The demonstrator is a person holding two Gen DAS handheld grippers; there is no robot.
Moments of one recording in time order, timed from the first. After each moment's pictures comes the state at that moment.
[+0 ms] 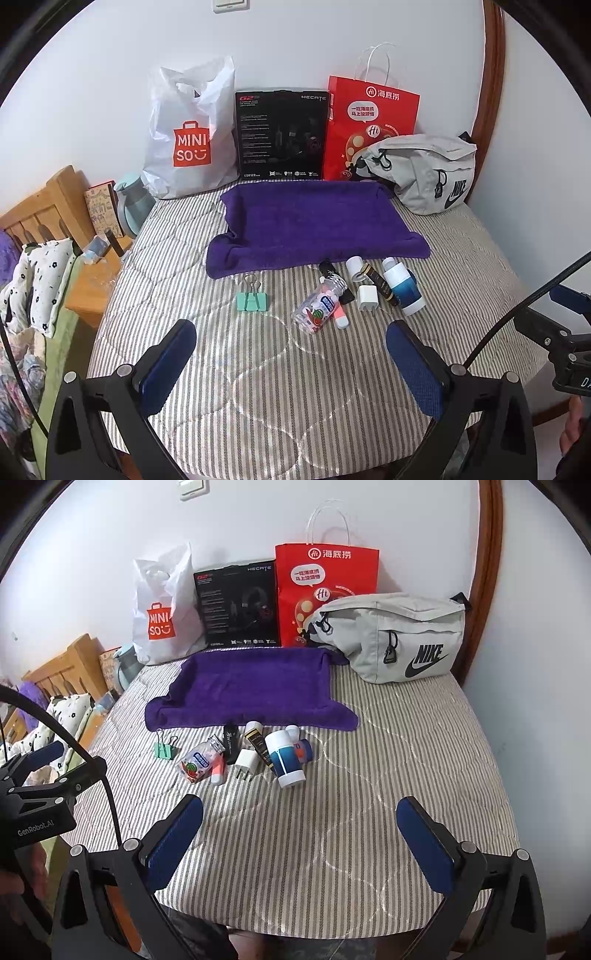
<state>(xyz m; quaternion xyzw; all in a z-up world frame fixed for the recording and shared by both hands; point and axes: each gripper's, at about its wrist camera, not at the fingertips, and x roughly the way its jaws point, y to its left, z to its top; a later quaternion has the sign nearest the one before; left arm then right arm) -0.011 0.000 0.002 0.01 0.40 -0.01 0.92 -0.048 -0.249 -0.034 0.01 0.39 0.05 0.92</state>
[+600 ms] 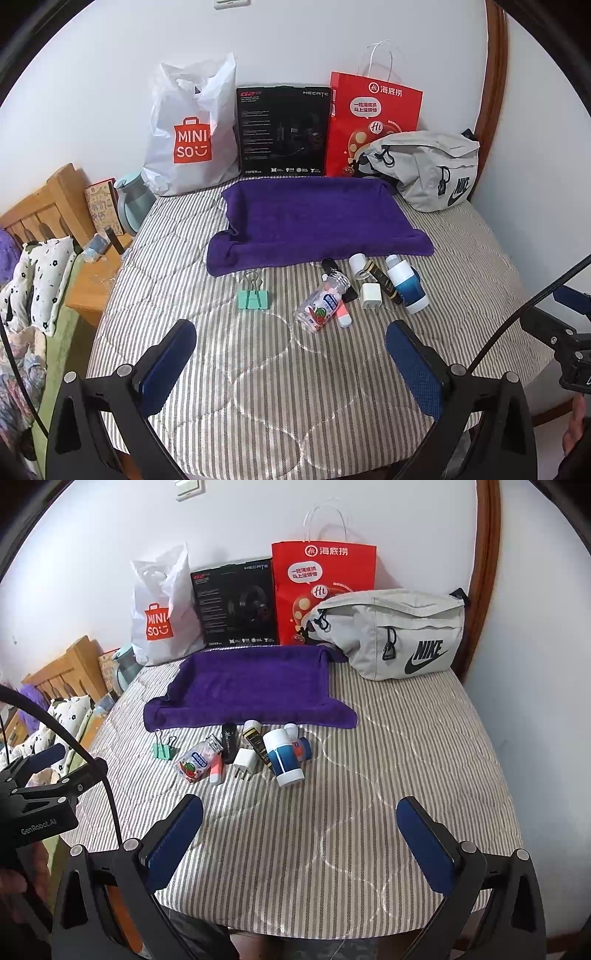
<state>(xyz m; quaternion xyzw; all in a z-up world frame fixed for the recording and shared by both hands) -0.006 0.000 -0.003 0.01 0.41 -0.01 0.91 -0.047 -0.254 -0.036 0.02 0.40 0.06 0.92</state>
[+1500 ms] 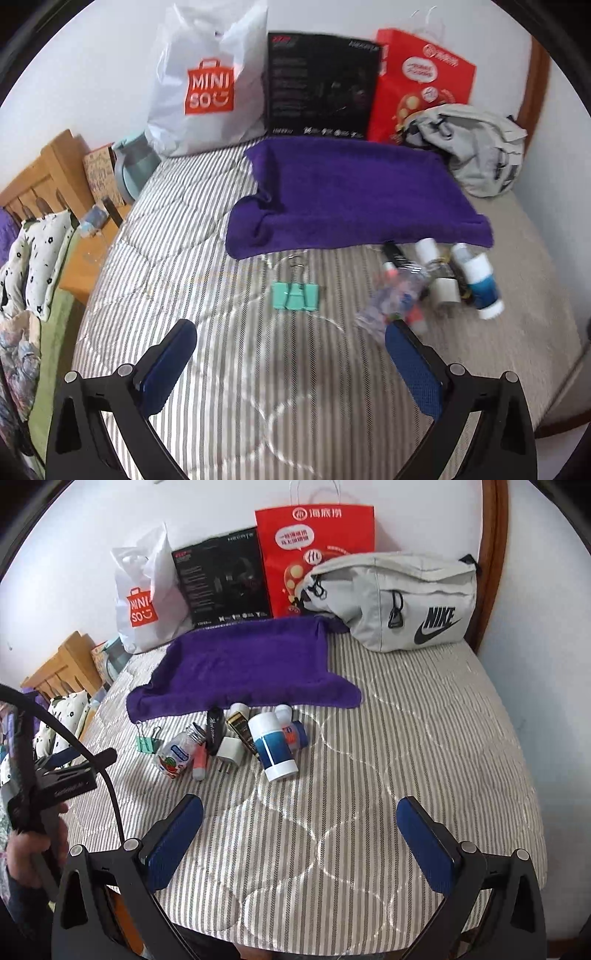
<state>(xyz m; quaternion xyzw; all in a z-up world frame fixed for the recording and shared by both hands) 0.069 0.051 -0.082 -0.01 0.45 0.02 0.89 0.003 -0.271 -0.081 0.05 0.45 0.07 0.89</state>
